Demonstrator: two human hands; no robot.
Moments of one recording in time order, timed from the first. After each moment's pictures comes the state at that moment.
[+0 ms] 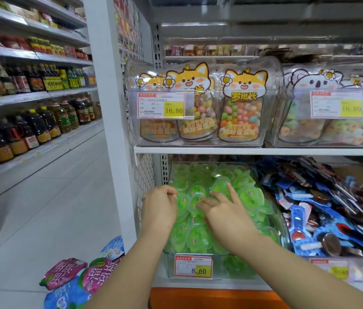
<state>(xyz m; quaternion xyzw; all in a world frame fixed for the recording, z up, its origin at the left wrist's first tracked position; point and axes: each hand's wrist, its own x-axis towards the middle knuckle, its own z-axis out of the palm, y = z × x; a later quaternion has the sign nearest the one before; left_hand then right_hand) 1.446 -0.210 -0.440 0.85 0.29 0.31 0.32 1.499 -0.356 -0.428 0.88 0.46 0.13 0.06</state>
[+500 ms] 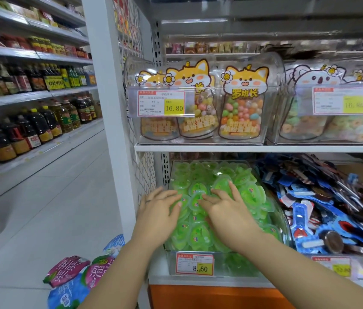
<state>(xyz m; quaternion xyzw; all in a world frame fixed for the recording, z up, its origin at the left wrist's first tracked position) 1.427 -0.198 -0.456 0.94 0.17 0.22 0.19 1.502 -0.357 -0.430 0.88 0.46 0.13 0.03</state>
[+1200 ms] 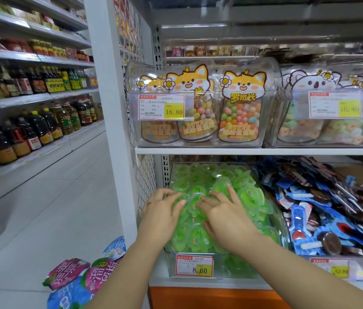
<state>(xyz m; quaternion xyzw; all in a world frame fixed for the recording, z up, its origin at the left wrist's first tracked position) 1.435 -0.199 -0.464 0.92 0.18 0.25 0.25 1.498 -0.357 -0.432 0.87 0.48 0.15 0.01</state>
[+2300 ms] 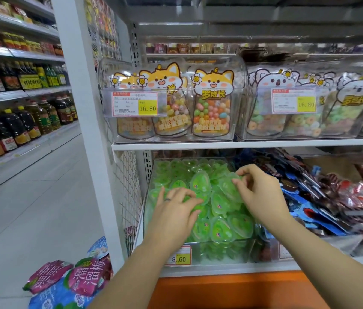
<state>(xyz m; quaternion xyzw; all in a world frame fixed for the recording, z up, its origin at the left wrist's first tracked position) 1.431 -0.266 -0.444 0.96 0.02 0.25 0.10 1.534 -0.437 -0.409 0.85 0.28 0.22 -0.40</state>
